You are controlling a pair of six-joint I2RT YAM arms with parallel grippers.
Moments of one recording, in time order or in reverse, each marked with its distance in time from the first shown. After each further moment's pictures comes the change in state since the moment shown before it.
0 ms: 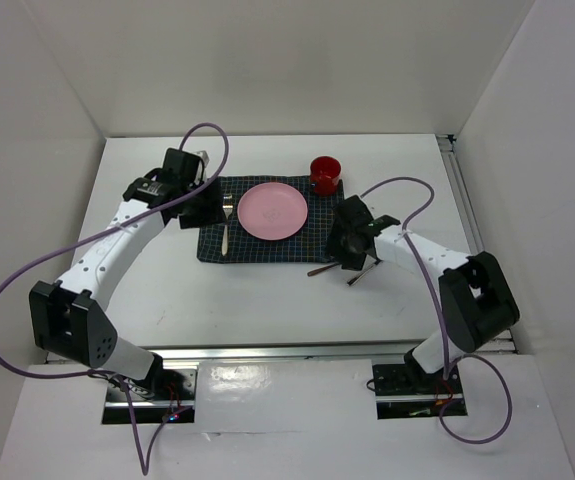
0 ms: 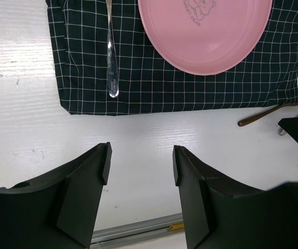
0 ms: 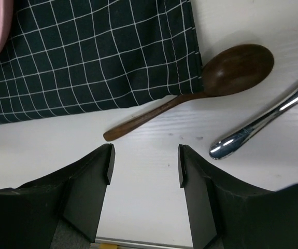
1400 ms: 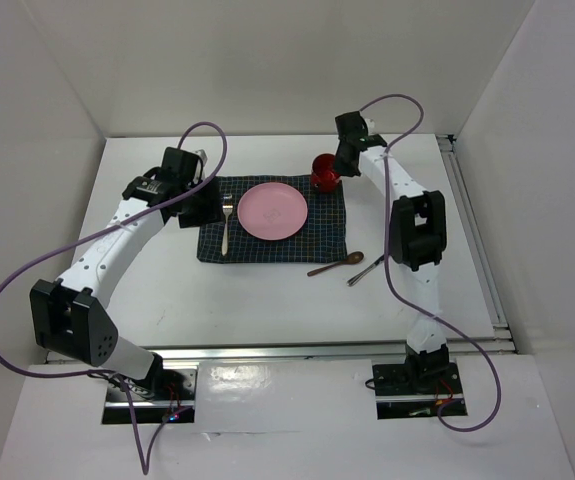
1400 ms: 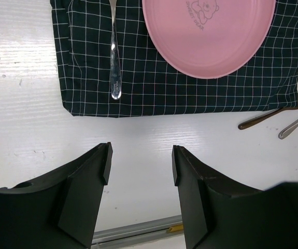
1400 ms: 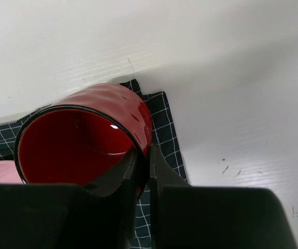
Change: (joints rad) left arm 0.009 0.005 0.002 0.003 0.000 -0.006; right arm -0.225 0.764 1.092 -0.111 0.145 -0.291
